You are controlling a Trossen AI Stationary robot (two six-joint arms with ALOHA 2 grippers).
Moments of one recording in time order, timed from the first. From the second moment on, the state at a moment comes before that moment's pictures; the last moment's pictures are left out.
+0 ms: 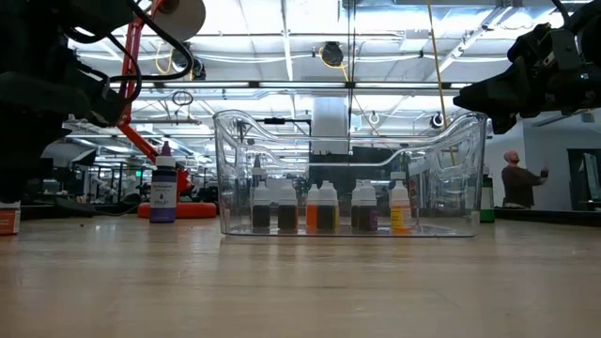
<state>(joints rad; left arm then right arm) -0.45 1.52 0.86 -0.99 0.03 -1.38 -0.20 0.03 0.01 0.01 0.00 0.17</state>
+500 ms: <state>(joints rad) -0.45 1.52 0.86 -0.95 -0.03 -1.37 -0.20 0.03 0.01 0.01 0.00 0.17</state>
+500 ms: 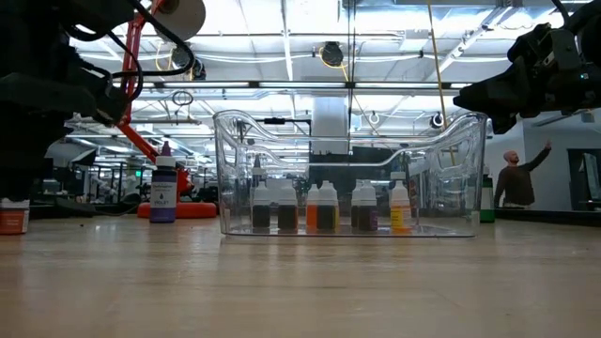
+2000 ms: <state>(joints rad) -0.01 2.05 1.84 -1.21 -0.07 -0.27 -0.20 0.03 0.01 0.01 0.00 0.17</state>
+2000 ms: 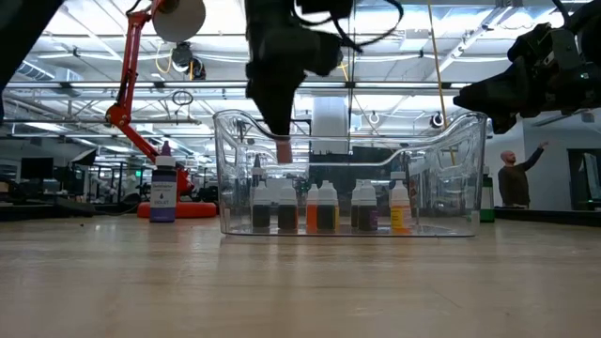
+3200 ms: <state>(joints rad) -0.02 2.11 1.69 -1.07 -0.01 -0.32 -0.20 0.03 0.01 0.01 0.00 0.17</state>
